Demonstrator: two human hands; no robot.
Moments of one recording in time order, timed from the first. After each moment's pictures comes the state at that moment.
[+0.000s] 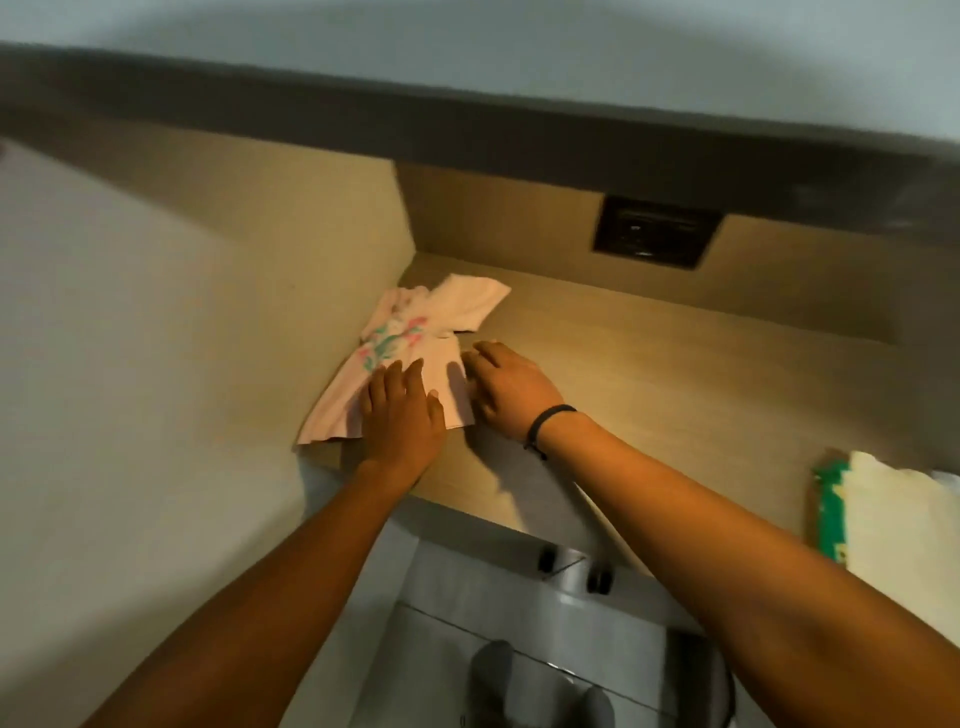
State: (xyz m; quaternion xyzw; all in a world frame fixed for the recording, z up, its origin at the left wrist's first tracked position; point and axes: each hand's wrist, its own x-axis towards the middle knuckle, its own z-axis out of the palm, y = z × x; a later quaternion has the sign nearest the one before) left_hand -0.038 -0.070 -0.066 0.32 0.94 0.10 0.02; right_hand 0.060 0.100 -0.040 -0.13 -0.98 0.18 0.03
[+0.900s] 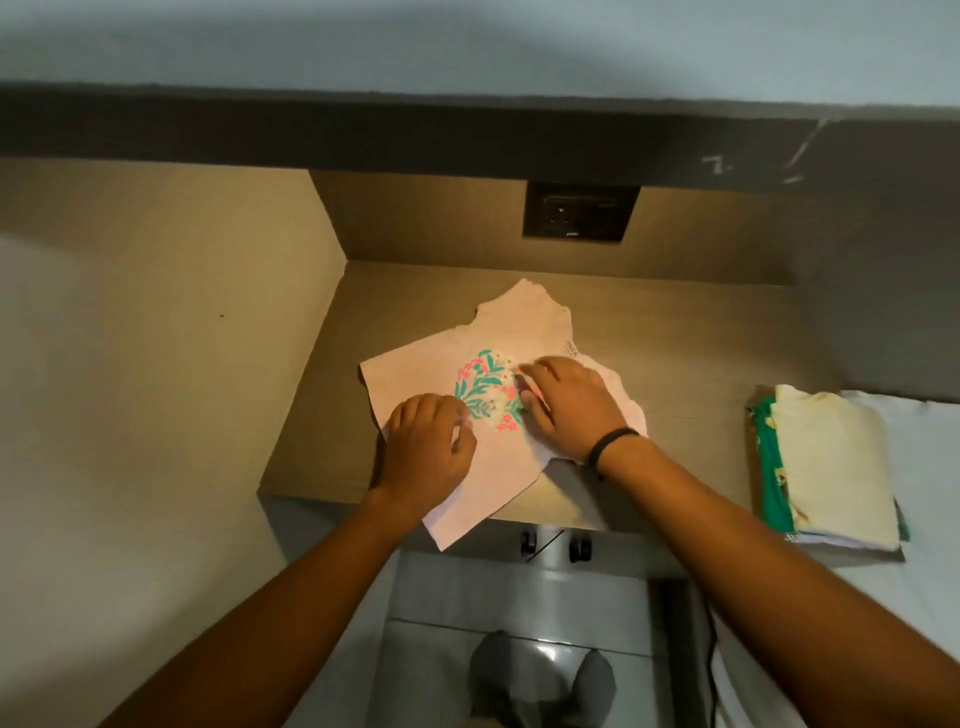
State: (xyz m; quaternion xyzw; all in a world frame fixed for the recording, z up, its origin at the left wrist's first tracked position) left_hand 0.011 -0.056 -0.071 0.54 0.81 0.24 0.02; right_hand 0.179 0.125 -0.034 -0.30 -0.95 0.12 0.03
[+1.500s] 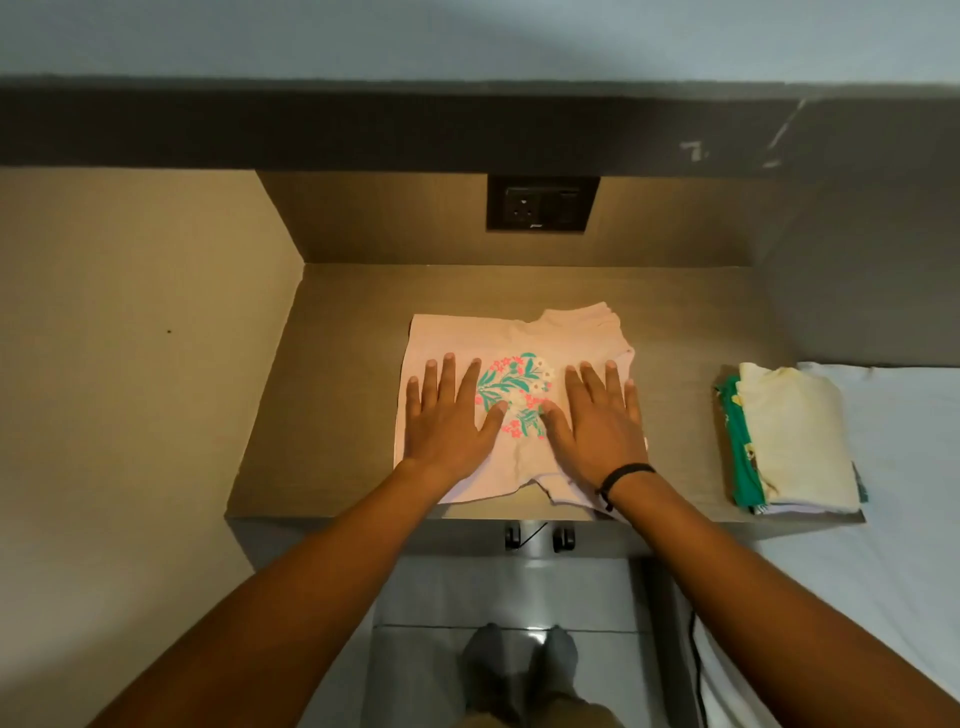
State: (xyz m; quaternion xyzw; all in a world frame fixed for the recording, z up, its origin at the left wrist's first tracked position) left_hand 0.034 0.012 -0.084 0.53 0.84 0.07 0.11; right_hand 0.234 0.111 -0.067 -0.49 -0.87 0.12 0.00
